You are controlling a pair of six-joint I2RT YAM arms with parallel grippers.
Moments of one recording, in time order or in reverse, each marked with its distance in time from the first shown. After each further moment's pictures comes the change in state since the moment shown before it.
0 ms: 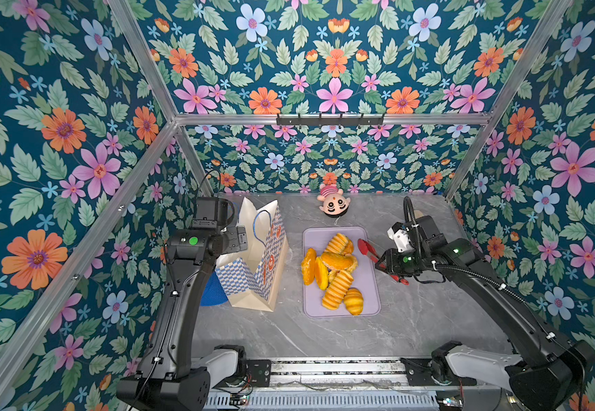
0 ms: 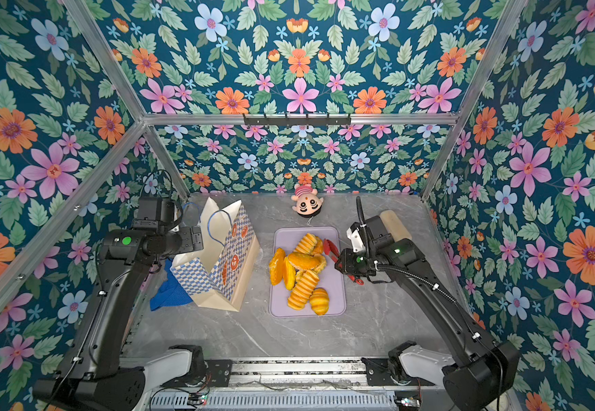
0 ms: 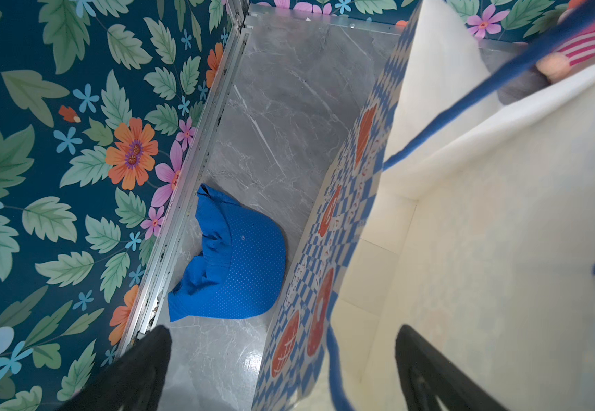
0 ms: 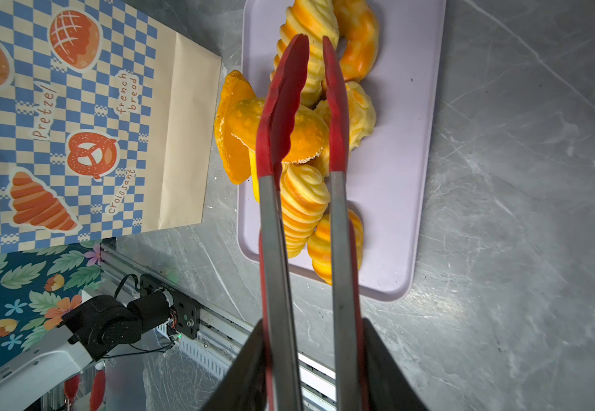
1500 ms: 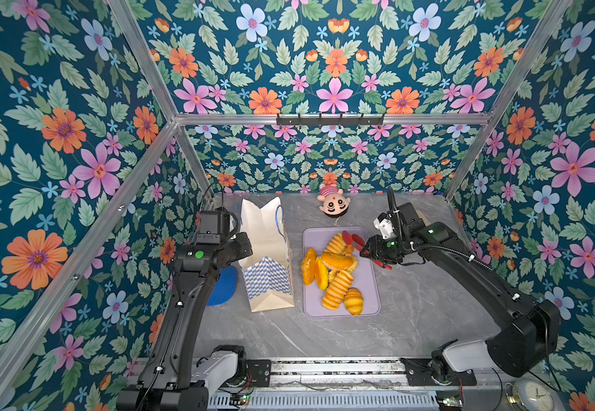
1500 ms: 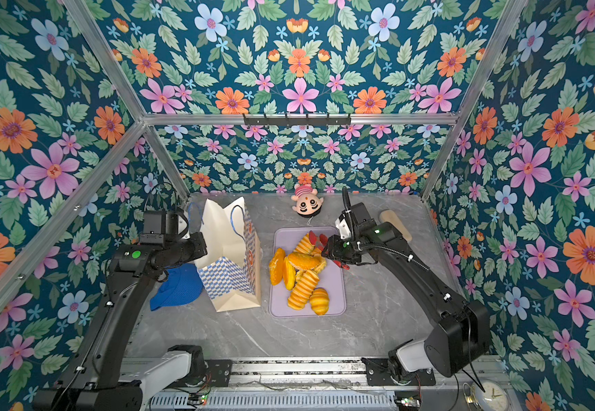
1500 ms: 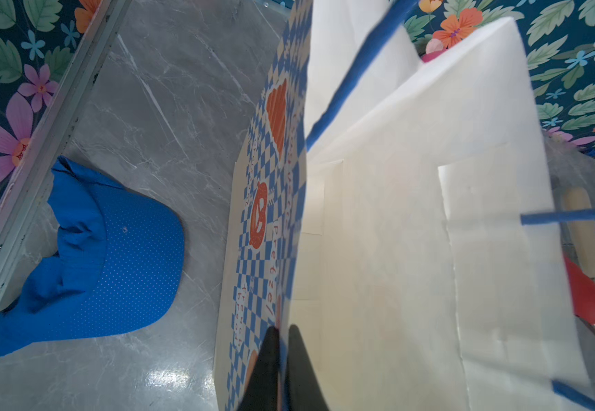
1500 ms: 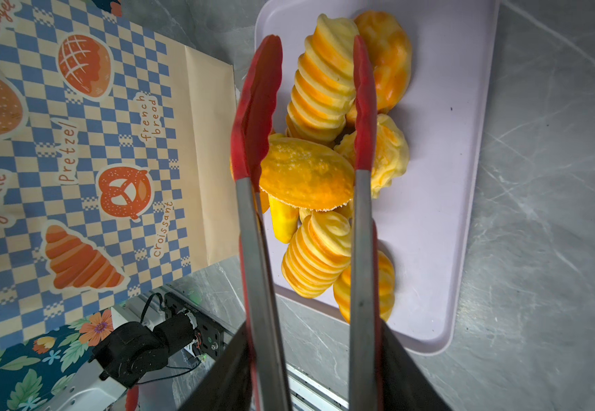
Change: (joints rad) left arm 0.007 -0.098 -0.220 0.185 0.307 -0.148; right arm 0.001 0.244 0.120 0.096 -0.058 0.054
